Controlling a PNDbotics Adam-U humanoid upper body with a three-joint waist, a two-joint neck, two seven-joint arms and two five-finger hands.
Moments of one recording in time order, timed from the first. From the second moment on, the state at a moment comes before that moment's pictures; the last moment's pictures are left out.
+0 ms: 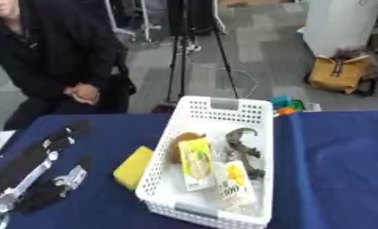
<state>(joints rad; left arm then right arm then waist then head) -0.25 0.54 0.03 -1.98 -0.72 0.05 -0.24 -0.46 -0.24 -0.36 -1.98 0.51 -0.31 -0.44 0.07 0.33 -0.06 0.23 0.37</state>
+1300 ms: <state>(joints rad) -0.29 0.55 -0.05 -1.95 -0.70 0.00 -0.34 -0.46 -0.24 -0.36 -1.98 0.50 -0.32 -0.43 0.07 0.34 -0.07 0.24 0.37</state>
